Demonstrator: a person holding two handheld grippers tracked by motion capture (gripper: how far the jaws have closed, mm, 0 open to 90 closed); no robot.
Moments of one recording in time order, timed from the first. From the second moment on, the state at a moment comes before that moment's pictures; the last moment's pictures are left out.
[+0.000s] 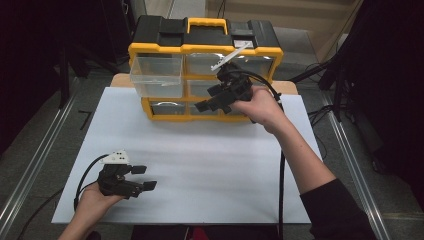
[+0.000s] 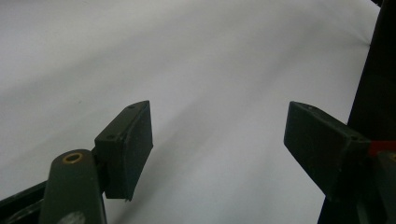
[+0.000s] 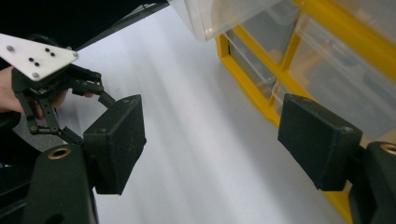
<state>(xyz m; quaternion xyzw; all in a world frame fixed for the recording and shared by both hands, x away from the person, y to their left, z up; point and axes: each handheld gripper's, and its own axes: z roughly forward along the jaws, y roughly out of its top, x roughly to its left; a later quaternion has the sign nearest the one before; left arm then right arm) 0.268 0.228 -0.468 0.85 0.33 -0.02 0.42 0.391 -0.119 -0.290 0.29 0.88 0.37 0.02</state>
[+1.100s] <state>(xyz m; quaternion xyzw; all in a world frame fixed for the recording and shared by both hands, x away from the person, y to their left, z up) 0.269 0.227 -0.468 0.85 0.33 -0.01 0.42 0.337 -0.150 -0.409 0.33 0.86 0.39 0.00</state>
